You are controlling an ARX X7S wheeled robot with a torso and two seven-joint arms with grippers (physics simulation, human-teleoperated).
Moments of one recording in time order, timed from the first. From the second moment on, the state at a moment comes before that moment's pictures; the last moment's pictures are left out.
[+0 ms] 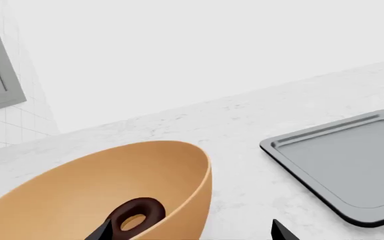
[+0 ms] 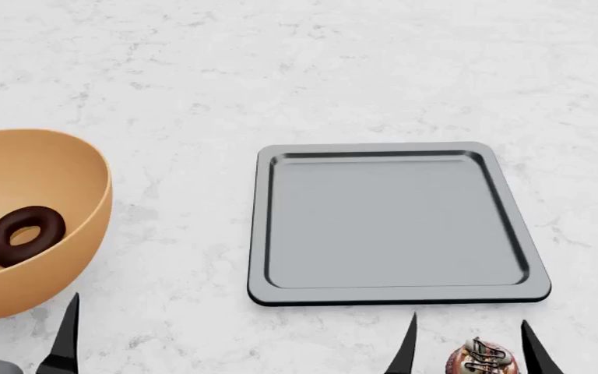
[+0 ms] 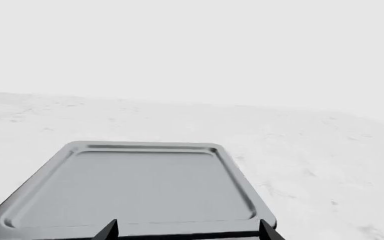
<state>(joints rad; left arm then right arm) -0.06 -0.33 0.08 0.87 -0.18 -0.83 -0.12 -0.06 0.30 -0.09 -0.62 0.22 0.43 0.32</state>
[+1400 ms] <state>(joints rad) -0.07 -0.35 0.08 0.93 -0.23 -0.89 -0.14 -0.02 0.28 -0.08 -0.40 0.26 0.39 0.37</state>
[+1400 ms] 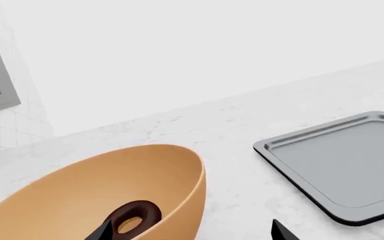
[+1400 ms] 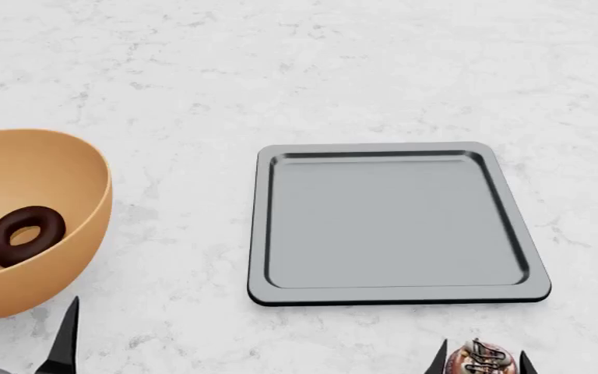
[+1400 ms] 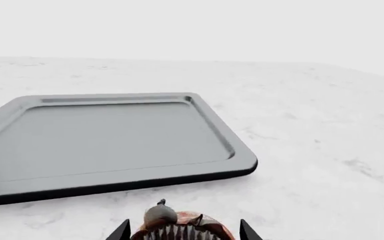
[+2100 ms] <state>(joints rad) -0.09 -0.35 0.10 0.85 -0.22 -0.79 -0.15 0.40 0.32 -0.17 -0.41 0.32 0.68 0.31</state>
